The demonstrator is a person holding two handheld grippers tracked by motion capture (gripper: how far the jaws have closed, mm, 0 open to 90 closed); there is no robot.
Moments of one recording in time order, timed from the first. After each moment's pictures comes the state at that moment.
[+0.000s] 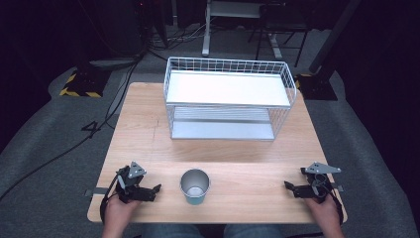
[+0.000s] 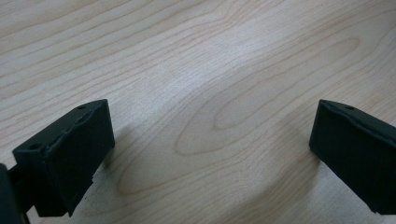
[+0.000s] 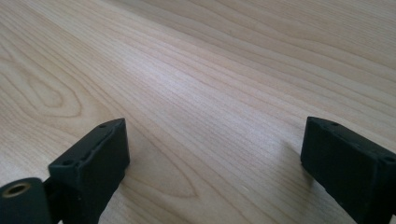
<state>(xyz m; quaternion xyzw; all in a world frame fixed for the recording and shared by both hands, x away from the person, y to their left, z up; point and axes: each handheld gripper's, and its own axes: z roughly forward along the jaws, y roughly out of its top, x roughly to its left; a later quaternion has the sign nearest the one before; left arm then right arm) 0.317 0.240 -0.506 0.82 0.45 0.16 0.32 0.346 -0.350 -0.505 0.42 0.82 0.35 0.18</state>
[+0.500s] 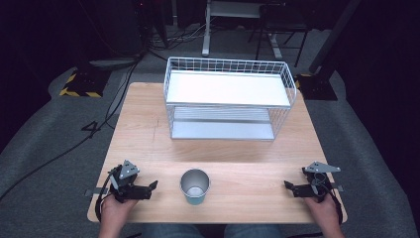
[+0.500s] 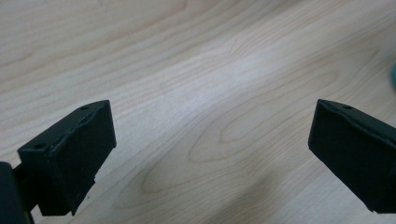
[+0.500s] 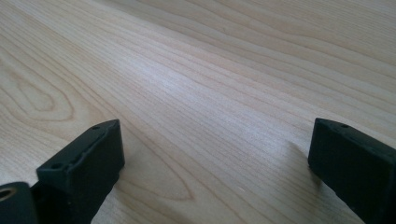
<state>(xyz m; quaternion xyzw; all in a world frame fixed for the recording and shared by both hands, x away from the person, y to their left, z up) 0.309 0.250 -0.489 0.79 0.45 0.18 0.37 0.348 -0.350 -0.506 0.43 0.81 0.34 0.18</state>
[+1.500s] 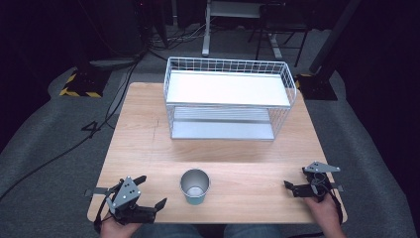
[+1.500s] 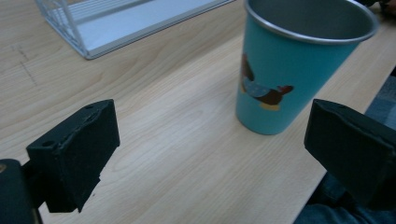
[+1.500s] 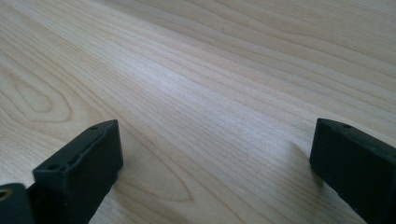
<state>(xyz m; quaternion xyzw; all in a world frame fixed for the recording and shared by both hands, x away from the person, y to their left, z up) 0.240 0.218 -0.446 0.80 0.35 0.18 0.46 0.348 -0.350 -0.506 0.43 0.81 0.34 0.18</state>
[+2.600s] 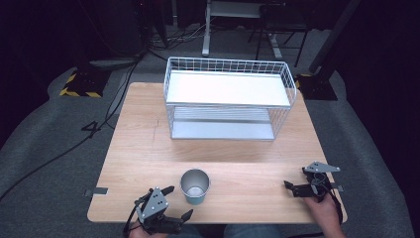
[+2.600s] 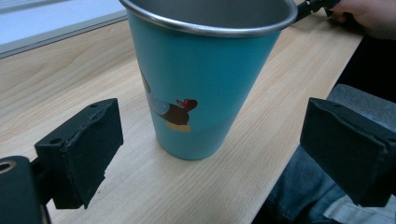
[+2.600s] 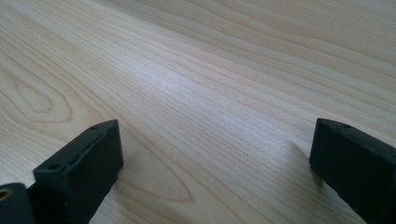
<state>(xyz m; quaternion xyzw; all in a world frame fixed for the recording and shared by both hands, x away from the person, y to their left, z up) 0.235 0.155 -0.477 0.79 0.33 0.14 0.50 0.348 -0.350 -0.506 0.43 0.81 0.34 0.18</state>
